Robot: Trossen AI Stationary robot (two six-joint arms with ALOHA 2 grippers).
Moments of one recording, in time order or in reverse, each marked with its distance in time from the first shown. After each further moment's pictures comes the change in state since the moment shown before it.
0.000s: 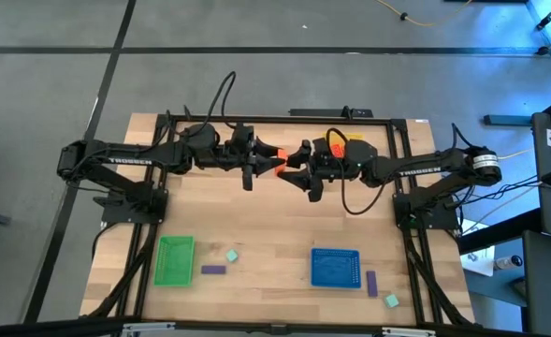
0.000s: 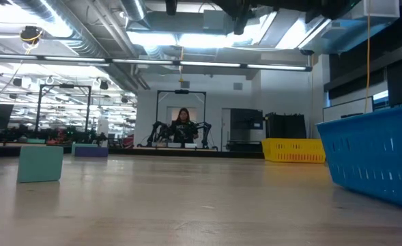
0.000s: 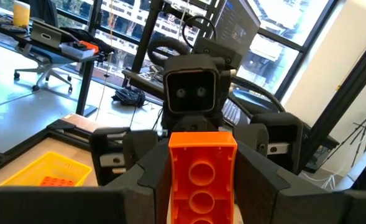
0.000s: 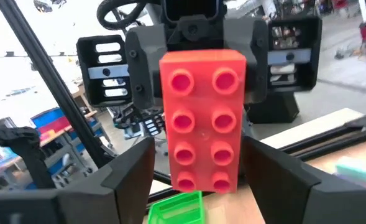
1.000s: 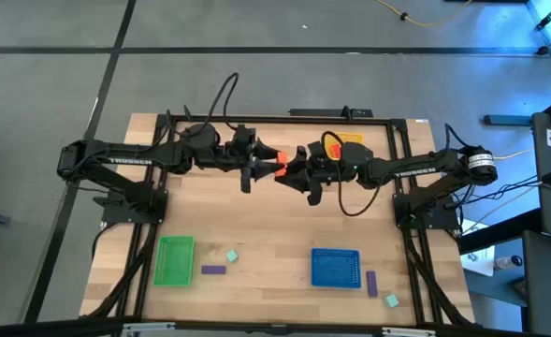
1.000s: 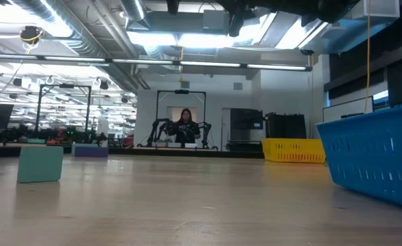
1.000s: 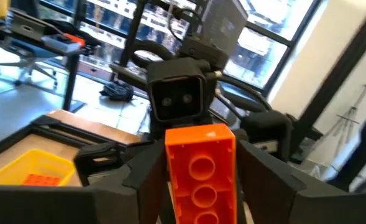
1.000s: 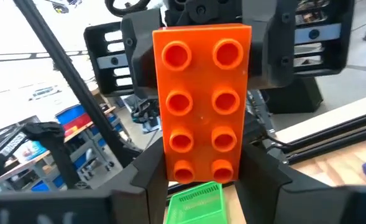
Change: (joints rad) left arm 0.001 -0.001 0.000 -0.007 0.068 -0.005; right arm 0.005 0.036 0.000 0.039 -0.064 0.059
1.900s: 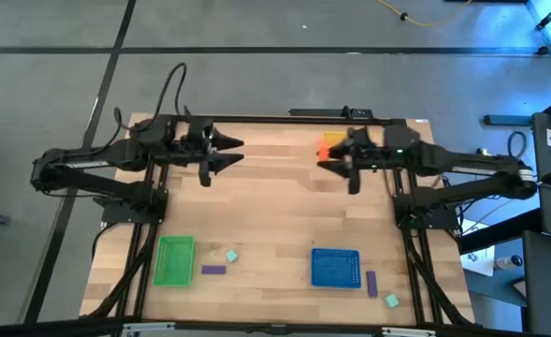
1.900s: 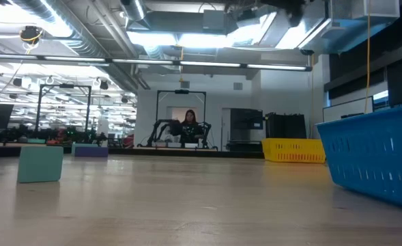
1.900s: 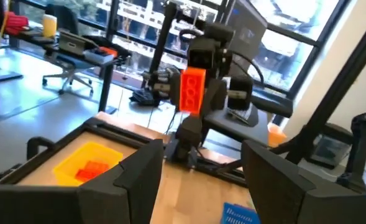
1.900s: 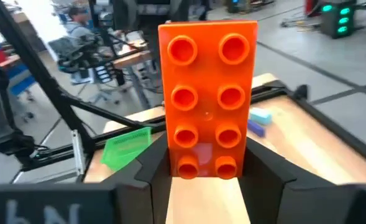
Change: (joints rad) left arm 0.019 -0.391 -0.131 -0.270 -0.106 0.058; right arm -0.080 -0.506 0.000 -0.798 0.118 -0.246
